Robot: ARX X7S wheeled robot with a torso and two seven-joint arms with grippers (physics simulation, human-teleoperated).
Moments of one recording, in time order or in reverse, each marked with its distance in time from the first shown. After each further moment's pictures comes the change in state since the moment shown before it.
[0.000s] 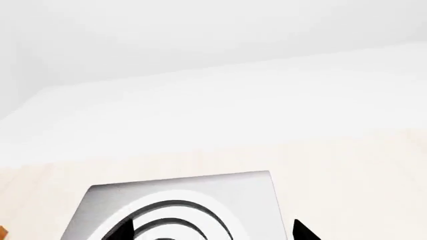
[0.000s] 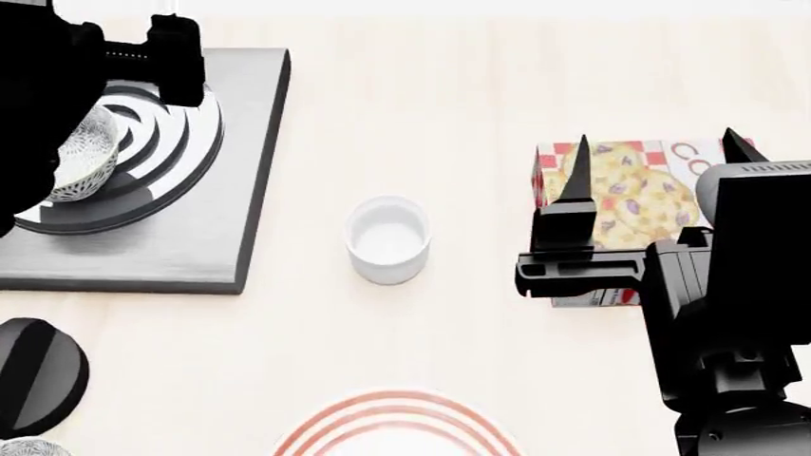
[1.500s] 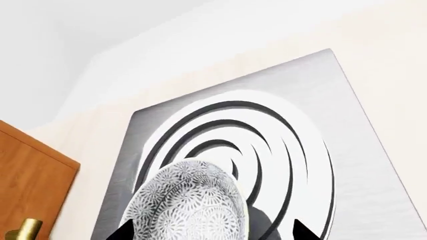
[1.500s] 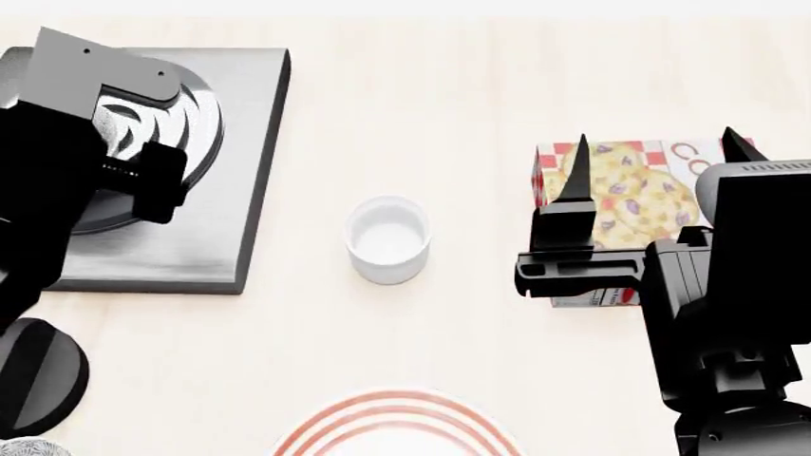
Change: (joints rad) left arm 0.069 -0.045 0.177 -0.047 0.081 -0.142 -0.063; right arm 0.002 0.014 -0.008 0.002 0.024 -0.007 0.019
